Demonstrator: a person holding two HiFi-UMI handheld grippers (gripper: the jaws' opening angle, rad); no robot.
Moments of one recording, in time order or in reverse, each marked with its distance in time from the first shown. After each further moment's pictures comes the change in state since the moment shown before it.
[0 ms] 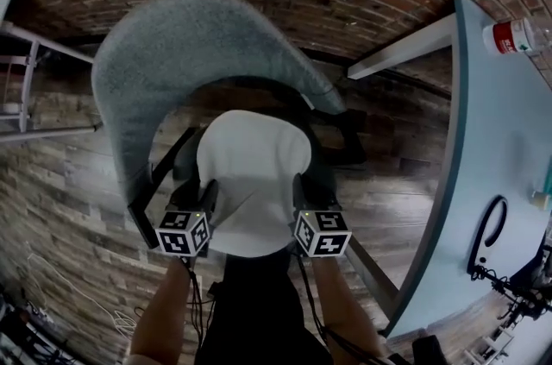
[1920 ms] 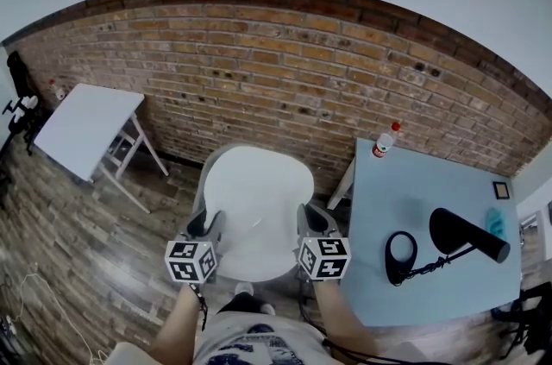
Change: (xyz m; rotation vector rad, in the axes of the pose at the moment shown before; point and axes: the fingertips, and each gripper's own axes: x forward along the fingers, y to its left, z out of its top) left arm -0.437 -0.240 0.210 0.136 -0.611 0.127; right arm -0.433 0.135 0.270 -0.252 -0.524 0.178
